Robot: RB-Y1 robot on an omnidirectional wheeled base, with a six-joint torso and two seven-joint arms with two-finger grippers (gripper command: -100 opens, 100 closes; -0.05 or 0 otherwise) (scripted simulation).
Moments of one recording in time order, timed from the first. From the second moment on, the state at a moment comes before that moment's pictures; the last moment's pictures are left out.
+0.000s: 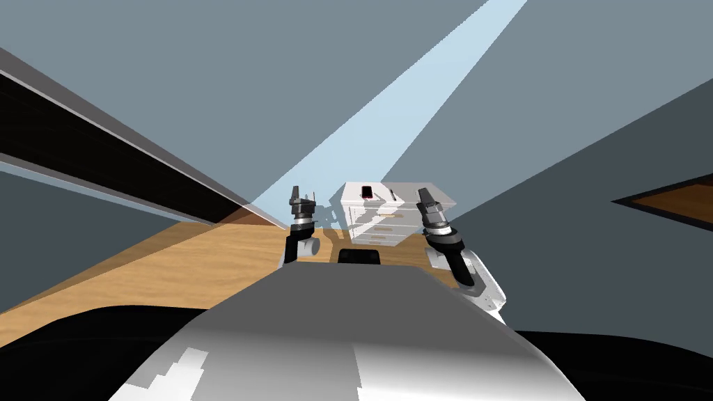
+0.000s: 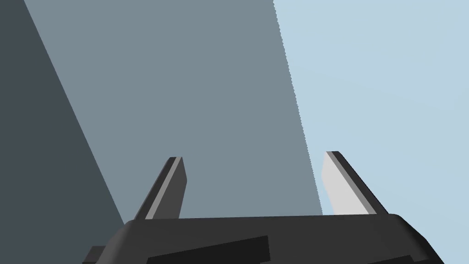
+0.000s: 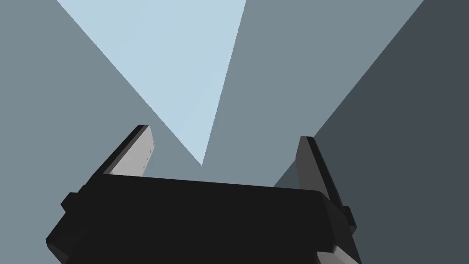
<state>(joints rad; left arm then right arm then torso) 0.45 0.00 -0.05 -2.23 0.08 -0.35 0.13 0.53 -0.37 -0.13 -2.26 0.21 -0.60 0.03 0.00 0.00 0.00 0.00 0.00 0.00</state>
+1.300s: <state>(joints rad) 0.45 0.00 -0.05 -2.23 0.08 -0.35 0.13 0.56 -0.76 -0.33 -2.17 0.49 -0.66 0.22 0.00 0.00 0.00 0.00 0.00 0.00</state>
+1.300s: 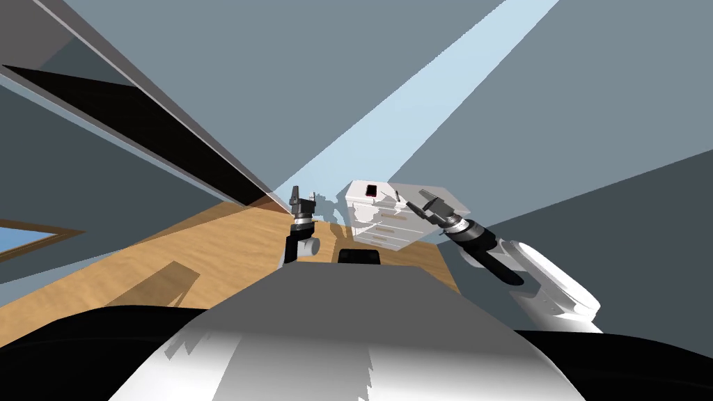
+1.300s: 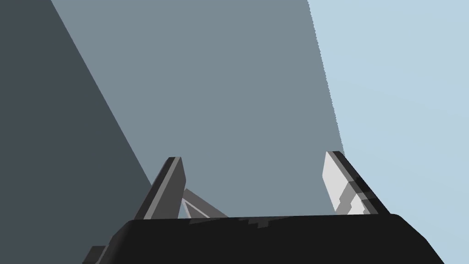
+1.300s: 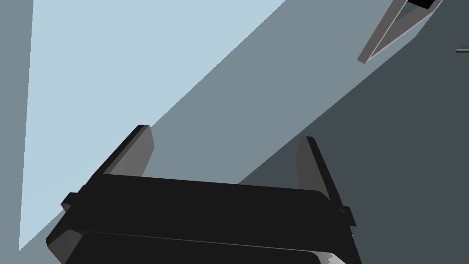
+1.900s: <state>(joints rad) 0.45 0.00 -0.05 -2.23 0.08 -0.35 0.13 0.58 -0.93 -0.42 -2.13 0.63 -0.69 0.30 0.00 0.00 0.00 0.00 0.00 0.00</state>
